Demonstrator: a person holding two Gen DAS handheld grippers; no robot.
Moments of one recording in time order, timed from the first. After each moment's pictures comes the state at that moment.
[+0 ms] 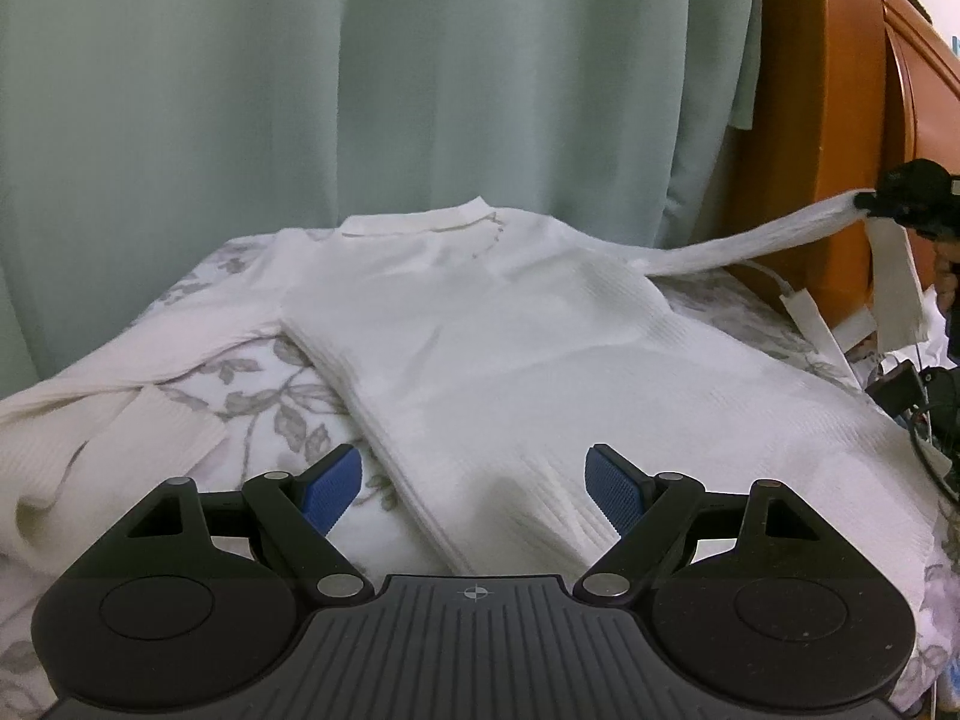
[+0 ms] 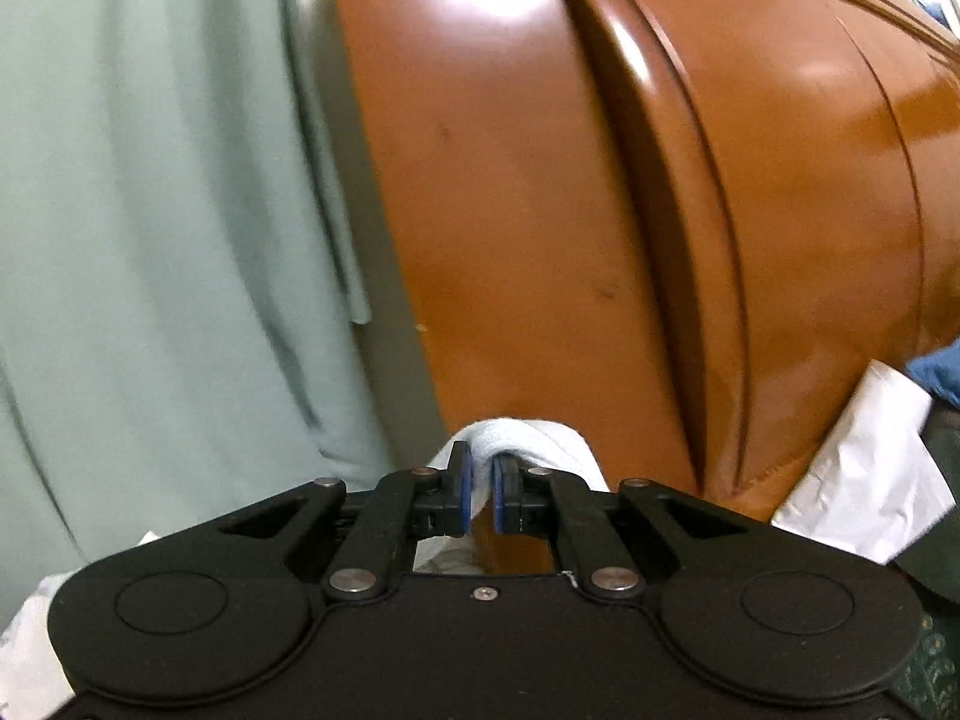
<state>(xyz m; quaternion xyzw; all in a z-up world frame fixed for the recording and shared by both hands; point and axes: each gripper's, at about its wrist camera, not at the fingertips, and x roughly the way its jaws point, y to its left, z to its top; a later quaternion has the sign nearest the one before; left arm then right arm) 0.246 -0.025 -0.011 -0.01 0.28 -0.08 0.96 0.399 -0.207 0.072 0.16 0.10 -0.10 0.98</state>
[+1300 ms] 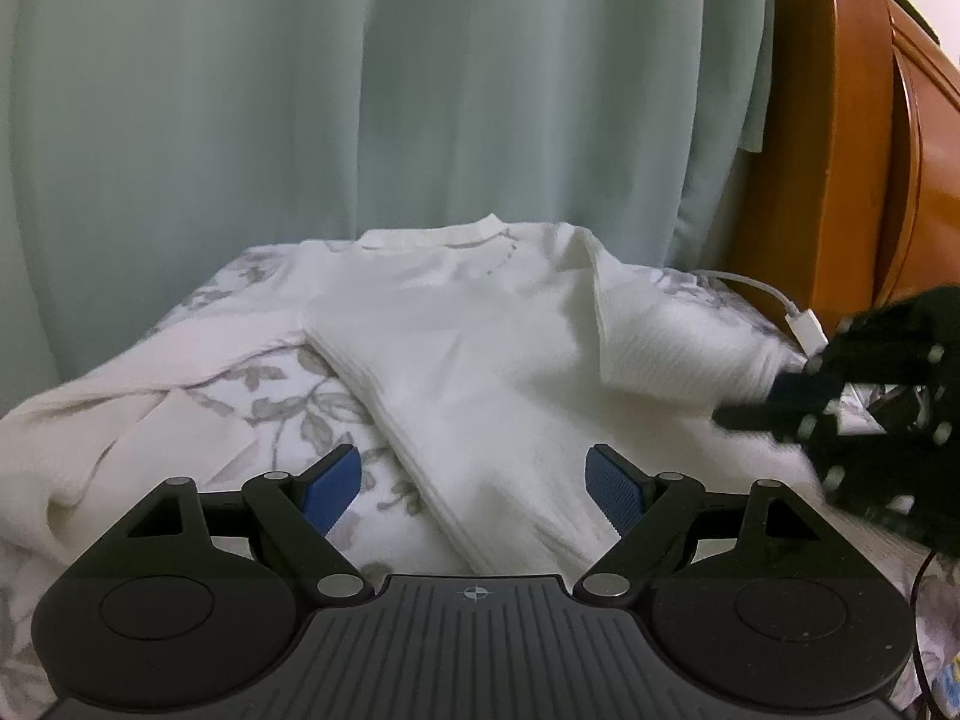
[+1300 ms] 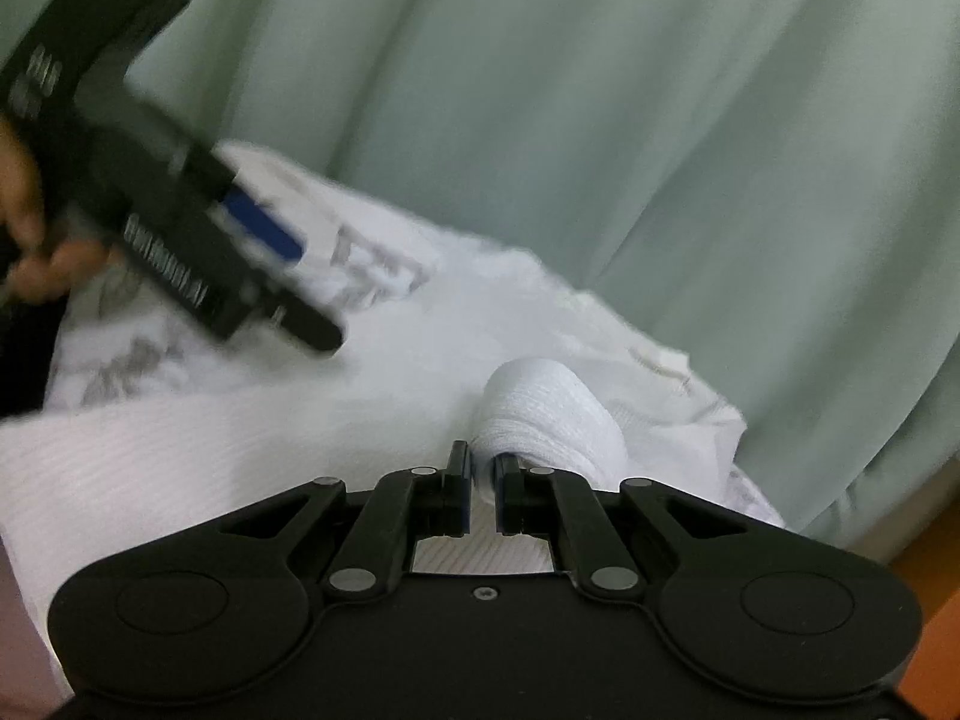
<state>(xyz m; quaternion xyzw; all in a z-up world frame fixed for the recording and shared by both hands) 0.237 -0.018 -0.006 -0.02 0.27 -0.07 0.96 0.257 -0.004 0.016 -0.32 0.13 0.35 0.87</state>
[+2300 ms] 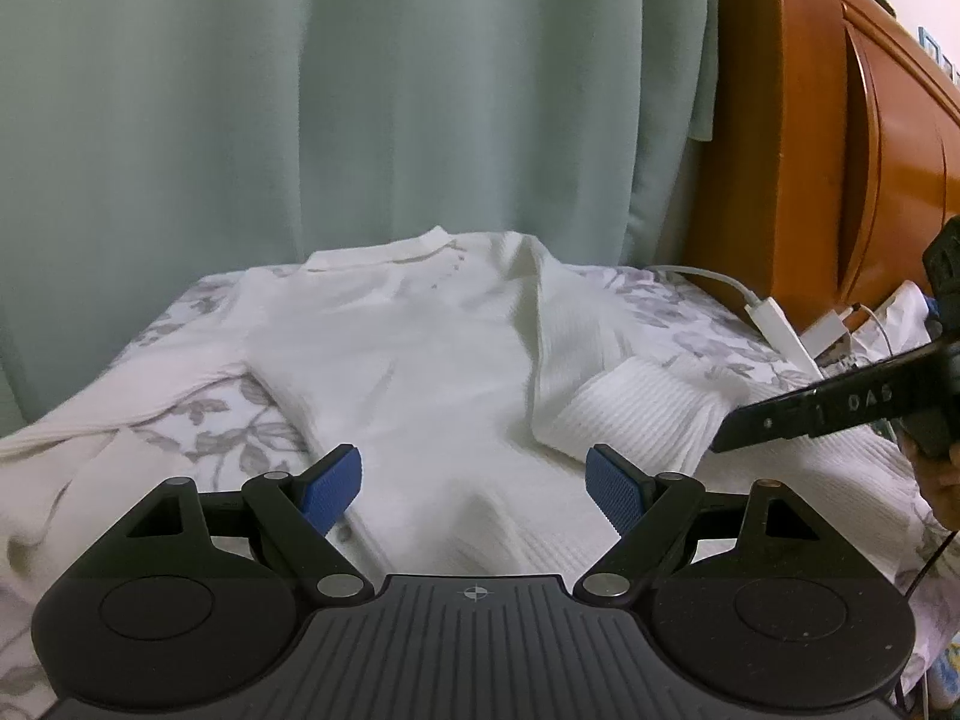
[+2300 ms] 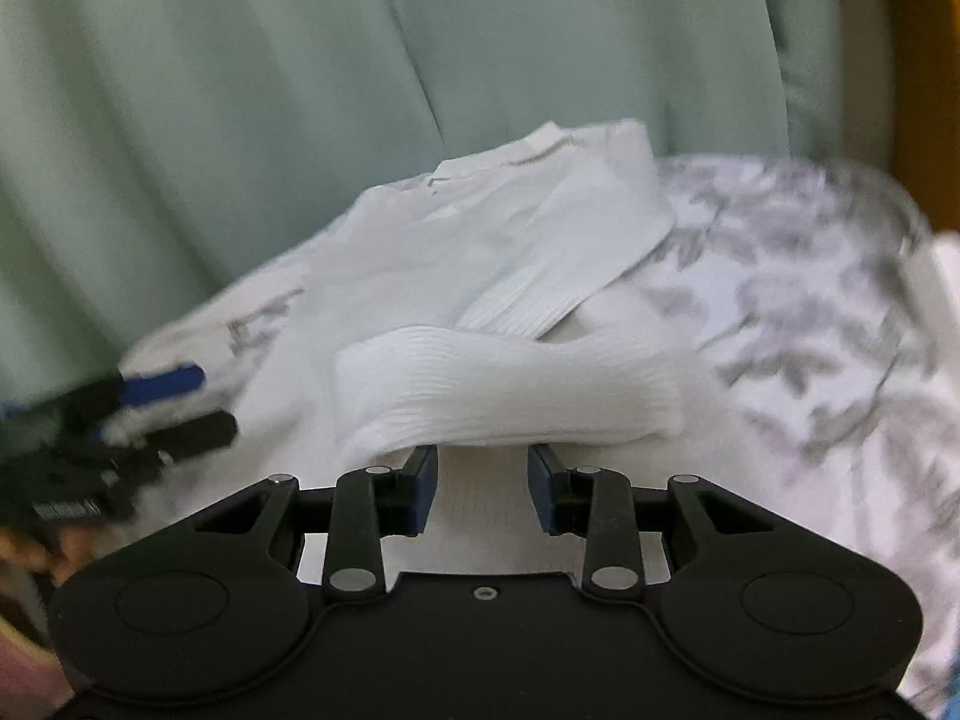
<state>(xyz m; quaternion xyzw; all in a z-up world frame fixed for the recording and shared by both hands) 0.239 -0.042 -0.004 0.00 0.26 -0.09 0.96 0.334 -0.099 -0.001 0.09 0.35 0.31 0.88</state>
